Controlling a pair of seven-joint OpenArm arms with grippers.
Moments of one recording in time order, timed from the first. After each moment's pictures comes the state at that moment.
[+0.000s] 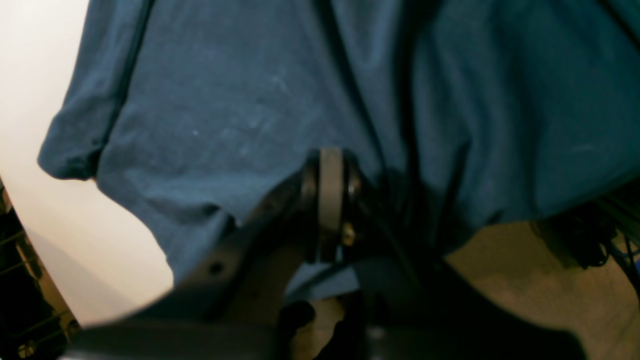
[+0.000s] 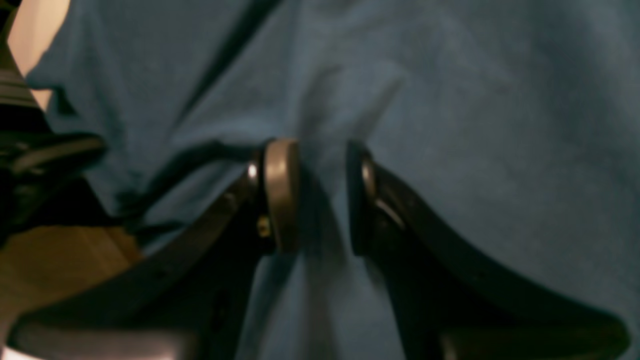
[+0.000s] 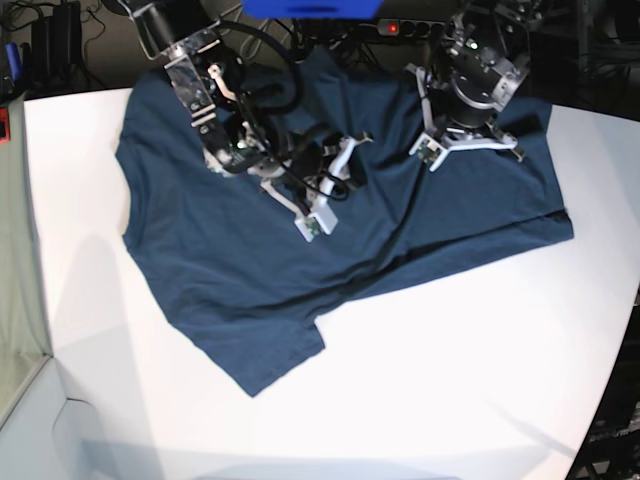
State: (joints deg) left arm 23.4 -22.8 18.7 115.6 10.7 -7.5 55.3; right arm -2.0 3.0 -24.2 86.4 25.1 10.0 -43.5
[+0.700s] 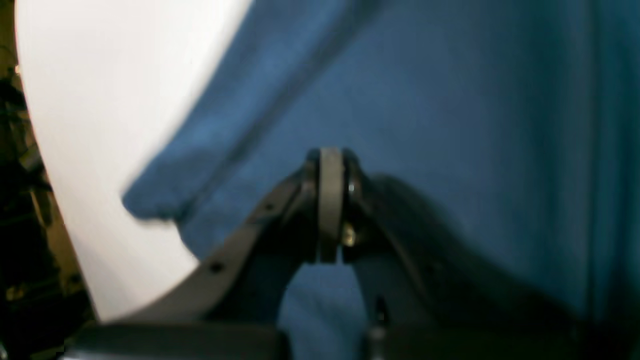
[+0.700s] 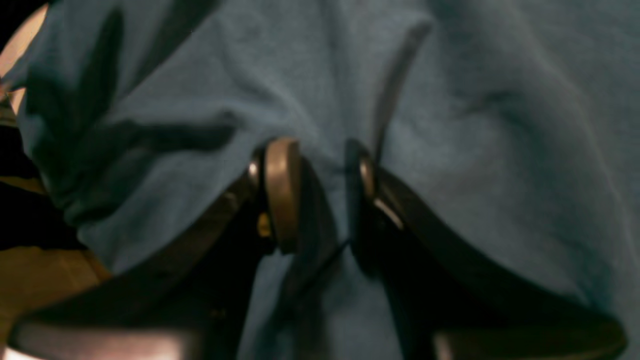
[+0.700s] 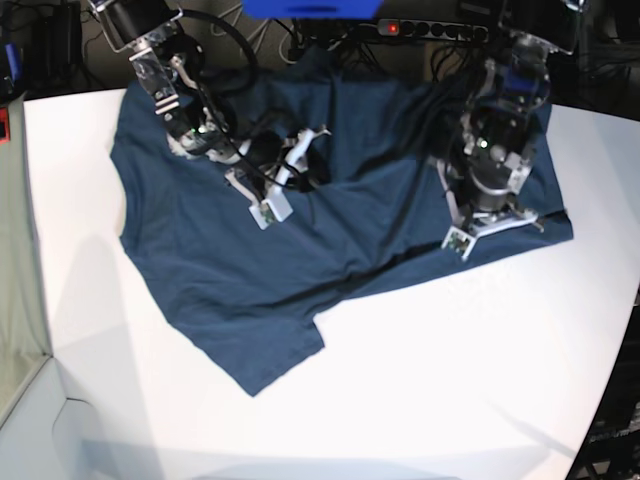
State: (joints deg) left arm 5.2 -18.0 12.2 95.8 10.6 -7.2 49.2; right arm -5.3 11.5 -23.8 84.2 28.1 11.8 -32.0
